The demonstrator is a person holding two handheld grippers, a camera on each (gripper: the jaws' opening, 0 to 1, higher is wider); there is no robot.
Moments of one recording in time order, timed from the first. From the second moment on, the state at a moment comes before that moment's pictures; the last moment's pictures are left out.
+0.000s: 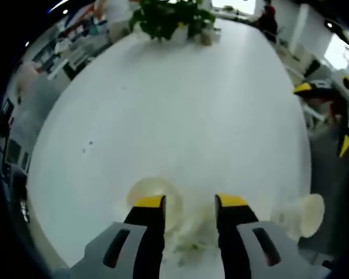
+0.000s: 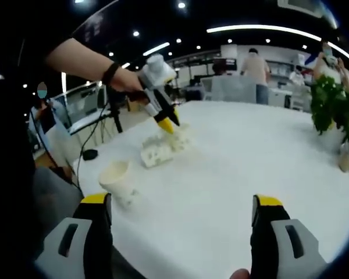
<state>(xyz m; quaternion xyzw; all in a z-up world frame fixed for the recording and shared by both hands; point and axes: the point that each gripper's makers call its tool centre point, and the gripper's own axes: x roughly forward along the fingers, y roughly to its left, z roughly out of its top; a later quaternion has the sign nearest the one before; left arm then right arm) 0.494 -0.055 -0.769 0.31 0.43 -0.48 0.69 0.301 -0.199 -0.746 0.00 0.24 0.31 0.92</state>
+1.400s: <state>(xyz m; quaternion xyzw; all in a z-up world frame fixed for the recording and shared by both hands) 0.496 -0.068 -0.782 0.32 0.46 -0.50 0.66 0.303 -0.211 -0.748 0.04 0.24 0.30 0.92</state>
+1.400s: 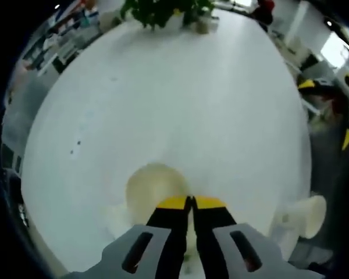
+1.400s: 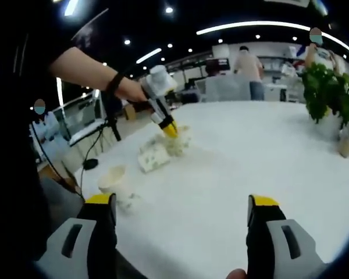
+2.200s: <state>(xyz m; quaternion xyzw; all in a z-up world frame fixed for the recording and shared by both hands) 0.480 -0.076 -0.702 0.32 0.44 -0.54 0.64 0.301 -0.193 -0.723 0.02 0.23 0.31 0.92</state>
